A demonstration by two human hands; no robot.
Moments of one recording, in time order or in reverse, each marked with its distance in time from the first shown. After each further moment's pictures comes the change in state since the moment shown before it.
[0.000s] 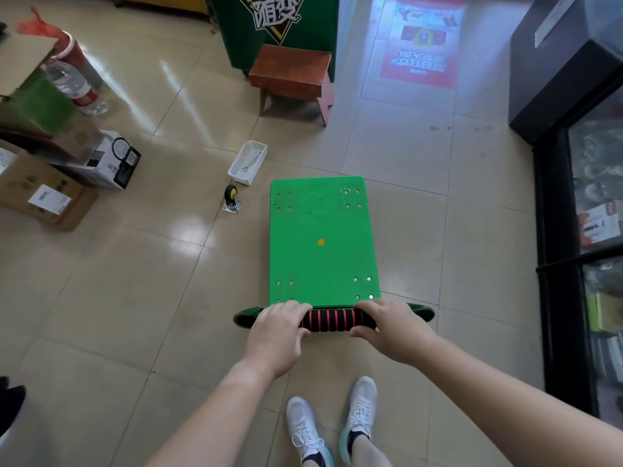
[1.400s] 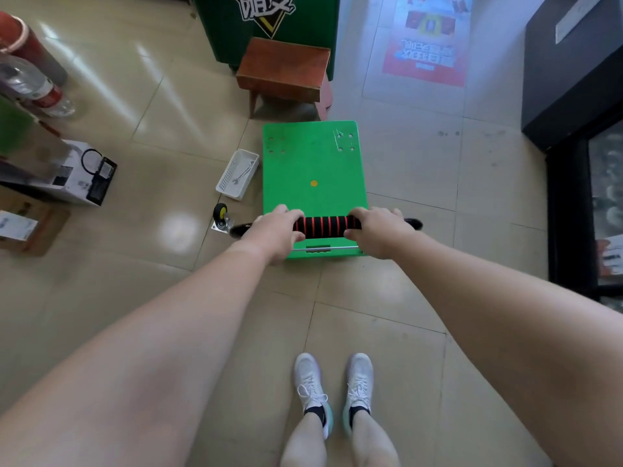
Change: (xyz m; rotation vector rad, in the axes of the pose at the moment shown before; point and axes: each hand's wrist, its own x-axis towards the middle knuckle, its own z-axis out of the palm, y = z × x) left_hand 0.318 -0.052 -0.177 0.021 -0.174 -0.099; right_hand 0.292 0.029 -0.193 -0.127 0.070 0.127
